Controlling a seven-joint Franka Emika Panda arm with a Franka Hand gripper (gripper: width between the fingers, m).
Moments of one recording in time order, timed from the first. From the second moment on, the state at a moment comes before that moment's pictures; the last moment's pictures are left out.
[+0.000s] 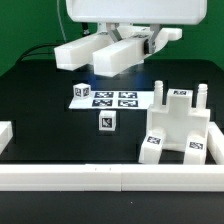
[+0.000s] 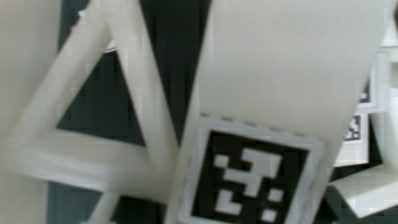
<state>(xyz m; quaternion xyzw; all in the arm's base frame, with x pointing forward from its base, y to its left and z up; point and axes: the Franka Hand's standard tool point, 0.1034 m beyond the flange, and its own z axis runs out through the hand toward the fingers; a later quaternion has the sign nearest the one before) 0.552 0.003 0.160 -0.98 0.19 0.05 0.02</state>
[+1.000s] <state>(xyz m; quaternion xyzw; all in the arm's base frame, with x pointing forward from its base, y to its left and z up) 0.559 0.082 0.157 -1.00 0.07 0.01 0.01</state>
